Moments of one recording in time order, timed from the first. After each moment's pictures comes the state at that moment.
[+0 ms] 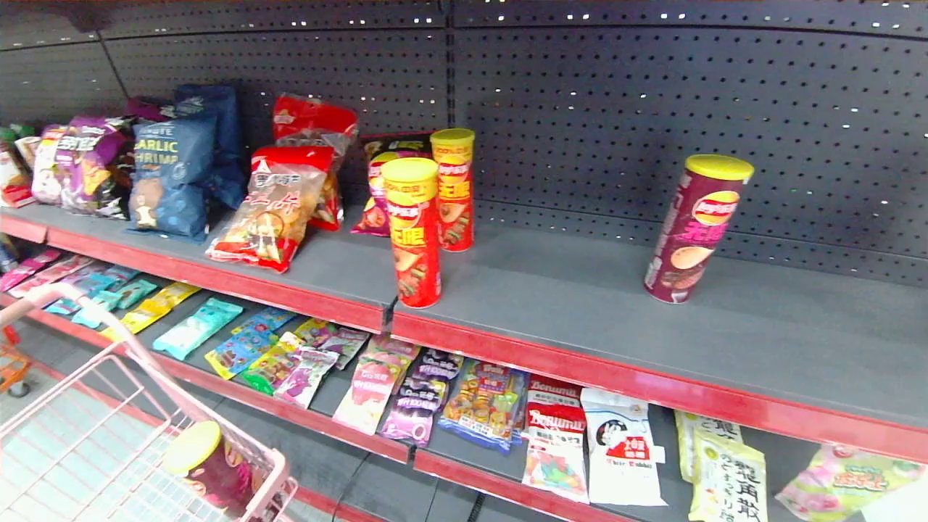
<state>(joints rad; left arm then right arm) 0.00 0.00 0.00 0.00 -0.03 0.02 0.00 0.00 0.00 0.00 0.00 0.00</state>
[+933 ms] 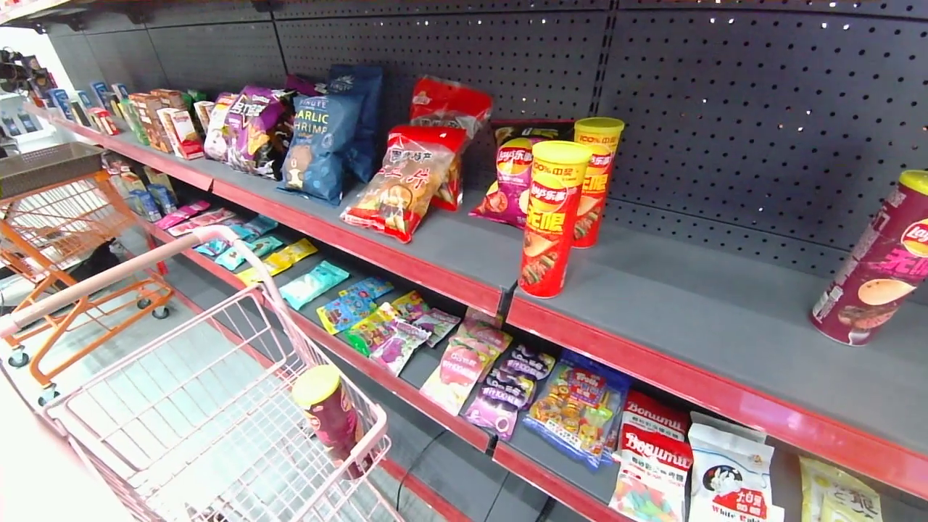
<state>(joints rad) 0.00 0.00 0.00 0.00 -0.03 0.02 0.00 0.00 0.00 0.00 0.00 0.00</state>
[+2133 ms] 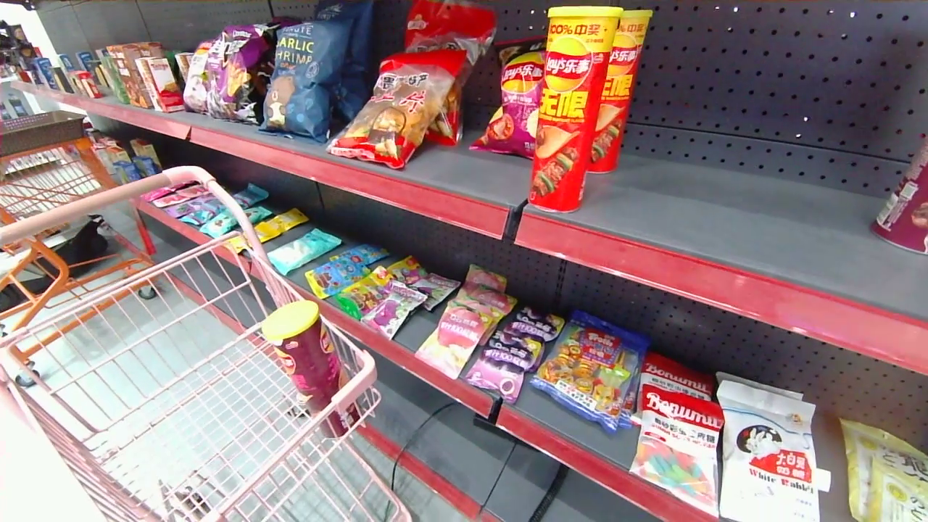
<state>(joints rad) 0.00 0.01 0.00 0.01 -0.03 0.02 0.00 0.00 0.00 0.00 0.00 0.00</state>
